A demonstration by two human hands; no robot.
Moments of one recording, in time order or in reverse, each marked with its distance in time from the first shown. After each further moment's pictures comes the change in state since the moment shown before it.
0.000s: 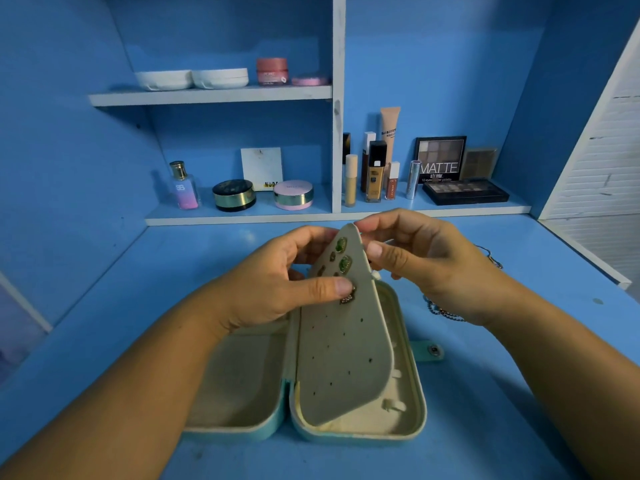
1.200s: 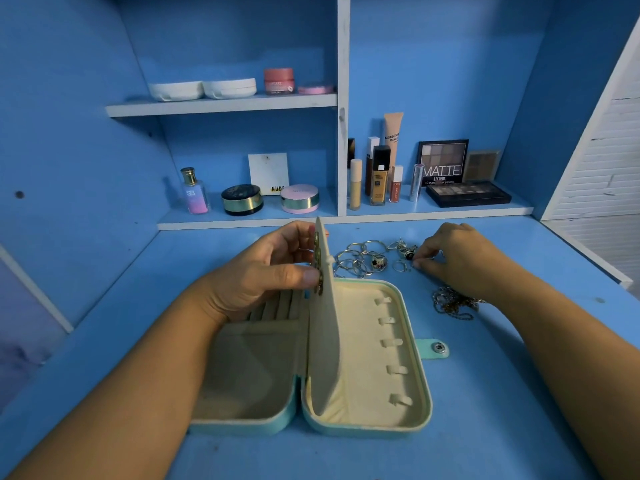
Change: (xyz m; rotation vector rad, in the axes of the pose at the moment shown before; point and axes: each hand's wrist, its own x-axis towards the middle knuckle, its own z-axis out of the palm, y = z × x) left_hand 0.000 -0.017 -0.021 -0.293 -0.037 0.091; right_hand 0.022 0.062 -0.064 -1.141 0.114 0.229
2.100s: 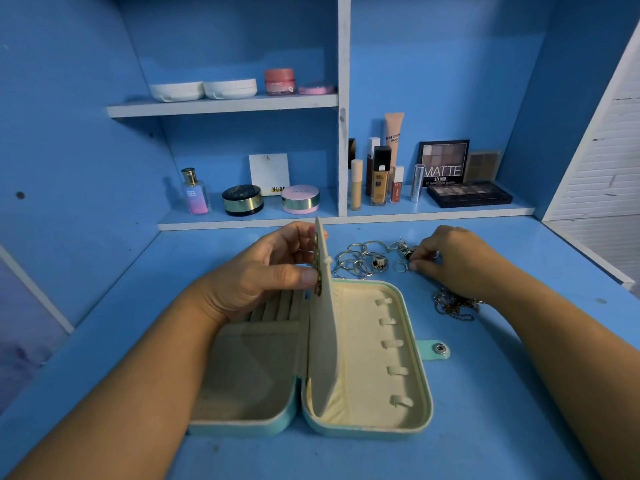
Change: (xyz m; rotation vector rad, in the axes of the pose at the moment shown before) left_hand -0.001 0.005 0.002 -0.061 -0.002 -0.025; right_hand 0.005 0.000 0.005 0.034 0.024 -0.052
